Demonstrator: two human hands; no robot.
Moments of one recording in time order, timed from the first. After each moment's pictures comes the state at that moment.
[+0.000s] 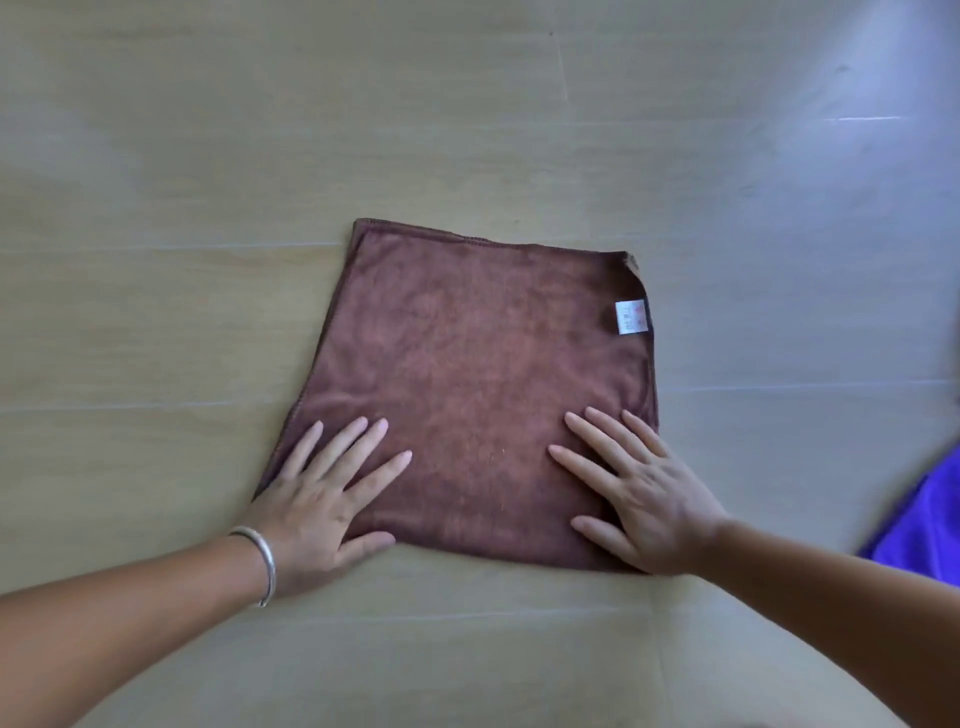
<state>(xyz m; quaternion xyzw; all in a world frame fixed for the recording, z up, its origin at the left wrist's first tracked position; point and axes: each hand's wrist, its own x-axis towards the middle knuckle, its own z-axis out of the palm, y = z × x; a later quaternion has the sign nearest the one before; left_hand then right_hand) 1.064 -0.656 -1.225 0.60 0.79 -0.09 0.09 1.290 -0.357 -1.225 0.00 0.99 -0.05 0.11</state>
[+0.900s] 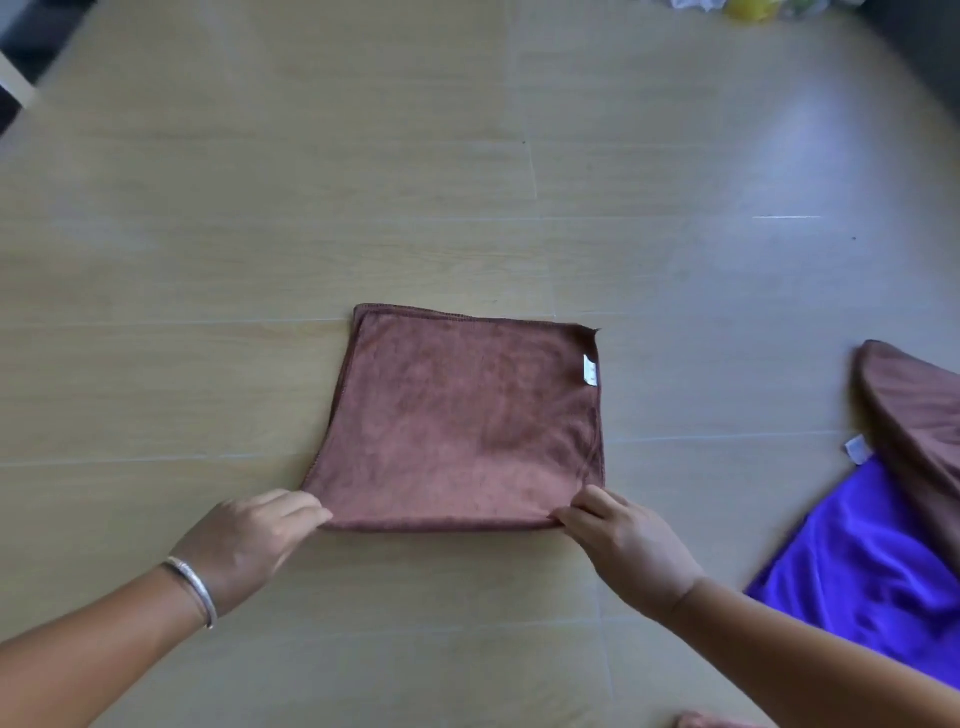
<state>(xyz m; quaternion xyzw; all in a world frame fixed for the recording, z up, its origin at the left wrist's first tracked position) 1.036 -0.678 -1.112 0.63 0.77 0.11 0.05 1.298 -0.378 -1.129 0.06 0.98 -0.16 -0.03</state>
